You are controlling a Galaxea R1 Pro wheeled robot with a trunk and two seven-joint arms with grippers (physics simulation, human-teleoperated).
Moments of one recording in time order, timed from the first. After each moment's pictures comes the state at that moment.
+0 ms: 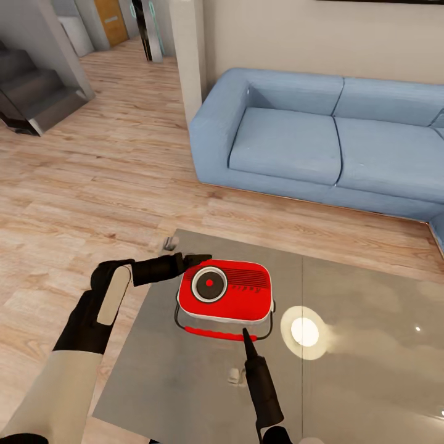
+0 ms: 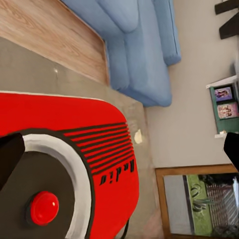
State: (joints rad) left arm -0.76 0.03 -0.01 -1.29 0.54 1.05 -0.70; right arm -0.48 -0.11 1.28 -0.85 0.73 0.70 -1.12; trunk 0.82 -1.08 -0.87
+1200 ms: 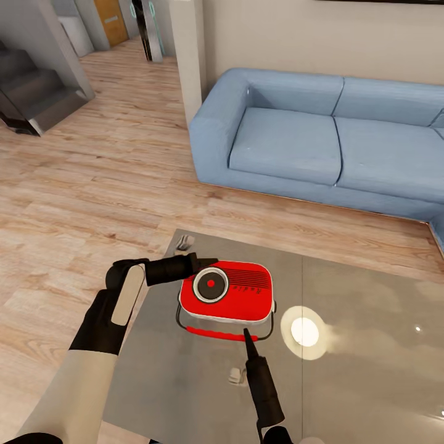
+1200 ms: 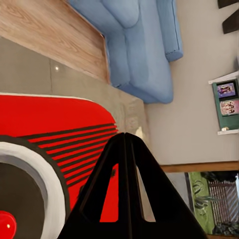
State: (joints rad) left arm -0.76 -0.05 -0.04 -1.31 0.52 1.05 -0.62; right arm -0.48 -0.11 1.28 -0.84 0.72 0.70 -1.12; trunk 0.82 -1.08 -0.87
